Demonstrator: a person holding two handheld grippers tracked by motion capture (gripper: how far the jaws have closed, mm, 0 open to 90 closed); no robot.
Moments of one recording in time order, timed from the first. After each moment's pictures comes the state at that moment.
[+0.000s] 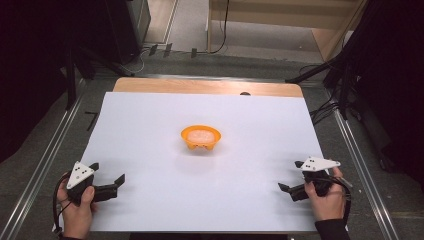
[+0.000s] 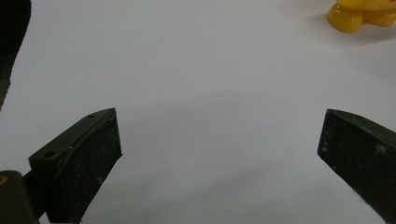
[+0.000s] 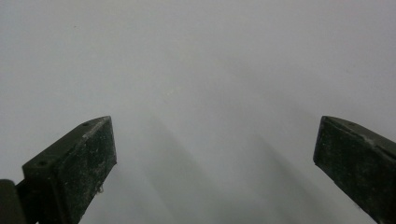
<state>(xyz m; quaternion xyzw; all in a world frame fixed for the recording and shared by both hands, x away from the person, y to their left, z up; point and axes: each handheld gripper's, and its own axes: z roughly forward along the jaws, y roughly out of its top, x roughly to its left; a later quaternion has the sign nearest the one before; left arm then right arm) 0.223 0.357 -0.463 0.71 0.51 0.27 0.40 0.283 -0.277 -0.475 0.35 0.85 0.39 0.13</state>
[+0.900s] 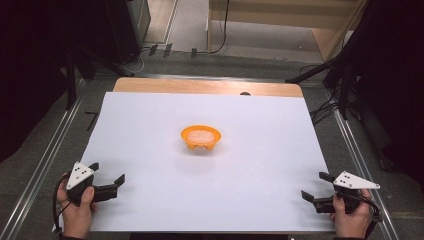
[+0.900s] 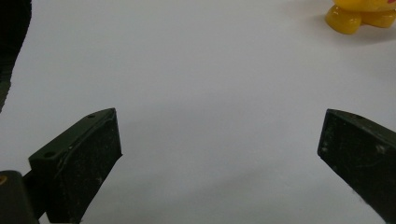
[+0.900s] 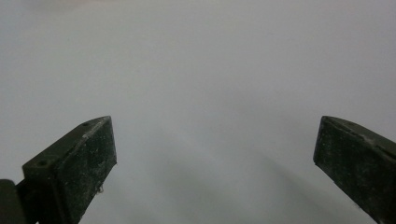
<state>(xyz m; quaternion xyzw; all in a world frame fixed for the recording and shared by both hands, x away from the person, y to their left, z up) 0.222 0.357 -0.463 0.71 0.51 0.27 0.40 0.242 -0.342 -0.487 0.40 0.78 0.46 0.15</state>
